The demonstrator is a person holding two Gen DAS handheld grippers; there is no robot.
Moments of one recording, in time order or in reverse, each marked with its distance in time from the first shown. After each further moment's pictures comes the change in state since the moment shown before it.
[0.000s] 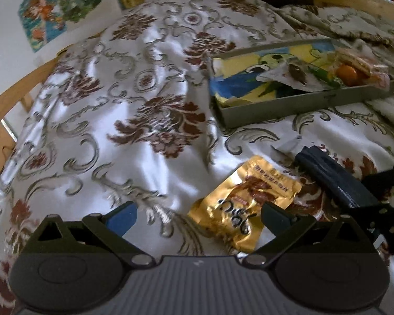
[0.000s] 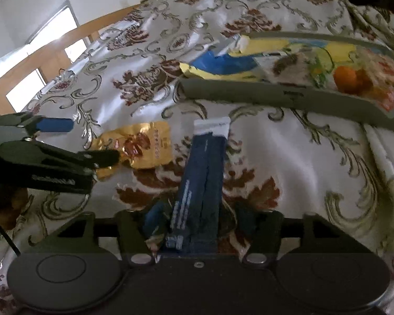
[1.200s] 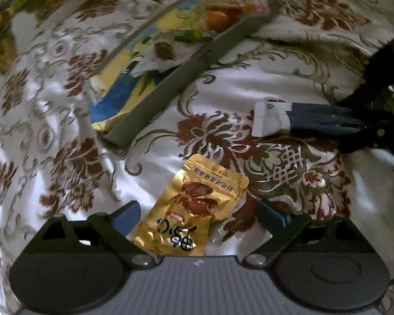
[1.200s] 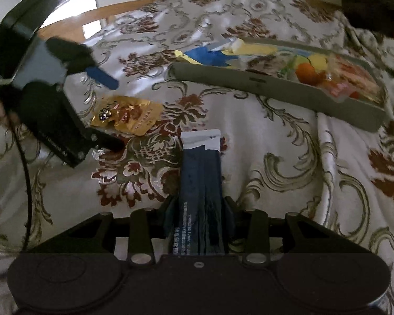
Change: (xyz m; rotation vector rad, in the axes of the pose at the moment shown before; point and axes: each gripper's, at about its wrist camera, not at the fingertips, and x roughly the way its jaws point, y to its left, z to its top) left arm 0.007 -0.069 0.017 0.575 0.103 -0.227; right arm -0.051 -0.038 -0.059 -0.185 -0.023 -0.029
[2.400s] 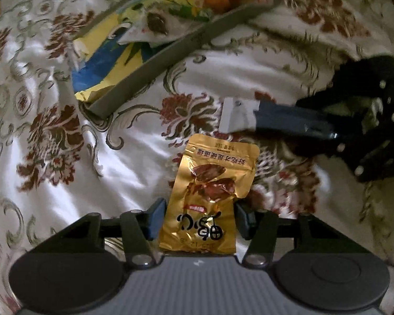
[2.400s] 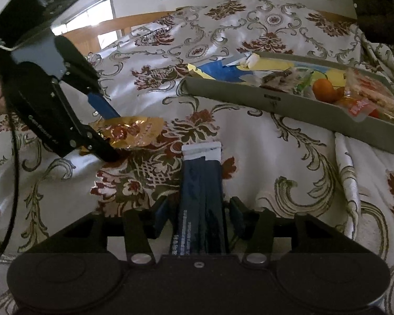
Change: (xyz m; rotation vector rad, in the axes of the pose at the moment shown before) left arm -0.011 0.013 0.013 -0.143 0.158 -0.159; right arm 0.014 -0.008 0.009 -0.023 -0.054 0.063
